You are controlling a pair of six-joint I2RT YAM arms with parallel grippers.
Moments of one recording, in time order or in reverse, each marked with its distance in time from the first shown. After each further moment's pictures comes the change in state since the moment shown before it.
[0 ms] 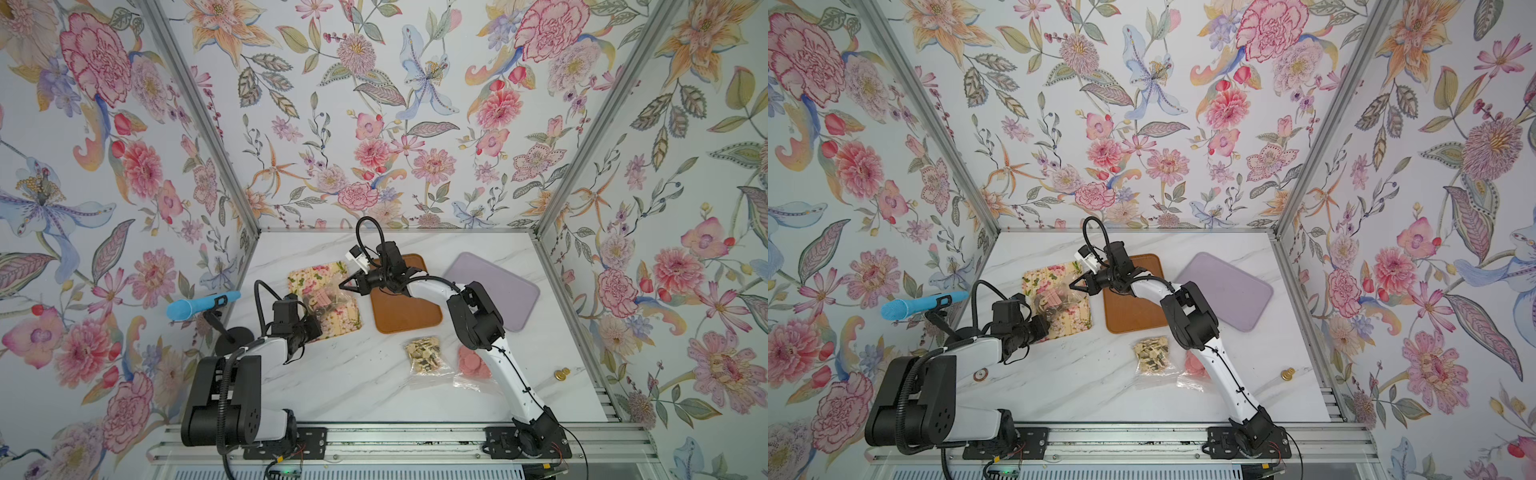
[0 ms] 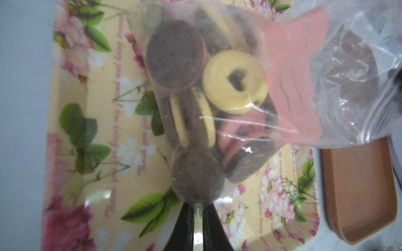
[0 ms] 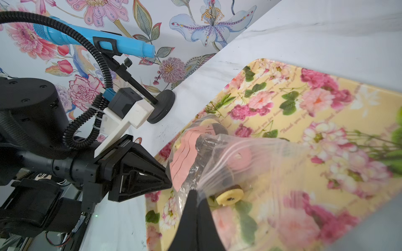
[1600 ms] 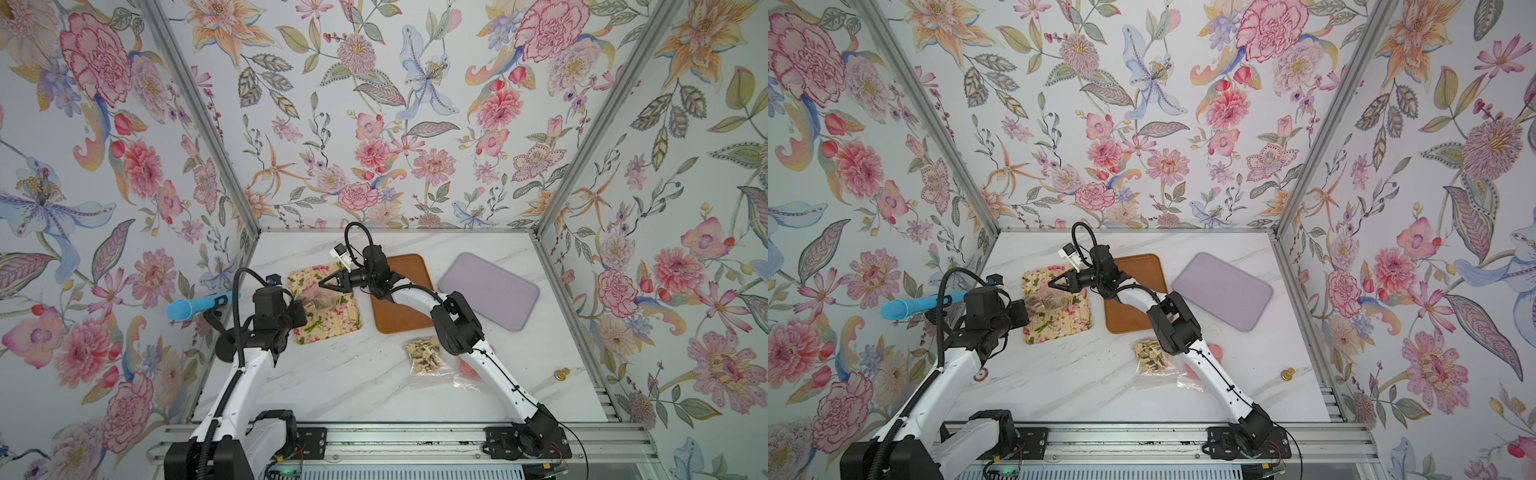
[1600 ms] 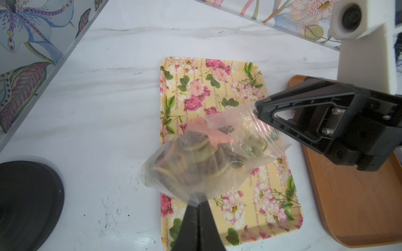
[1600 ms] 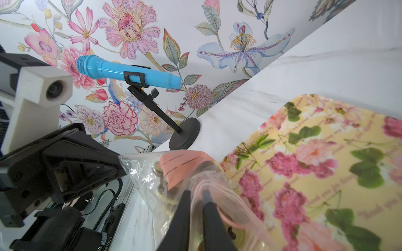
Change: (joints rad) left arm 0.015 -0.381 0.174 -0.399 -0.236 0.190; right arm 0.068 0.233 0.311 0.253 -0.045 0.333
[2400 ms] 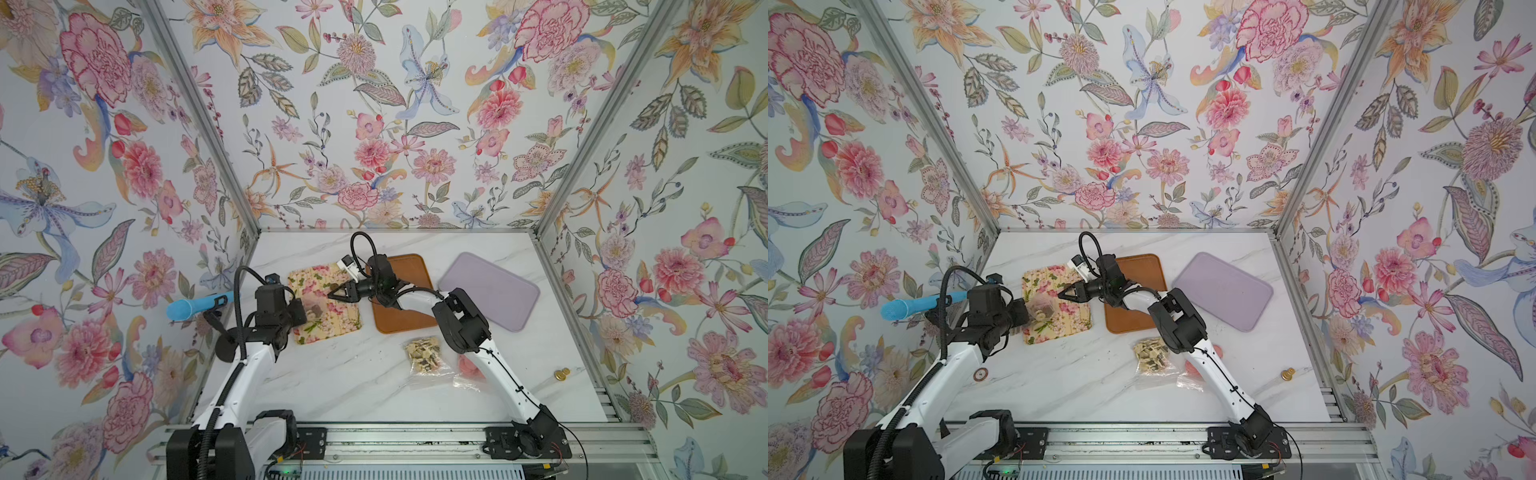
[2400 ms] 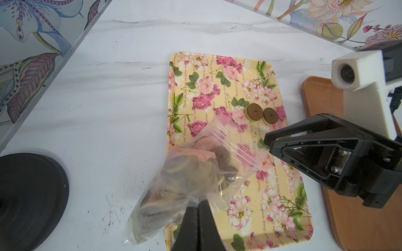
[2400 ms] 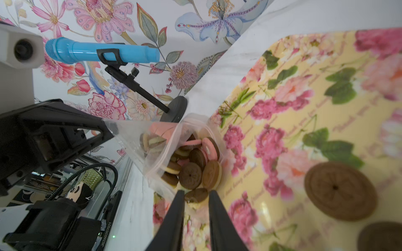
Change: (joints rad) left arm -0.008 0.058 0.017 0.014 -0.035 -0.034; right arm -0.013 -0.124 -0.332 0.026 0.020 -0.040
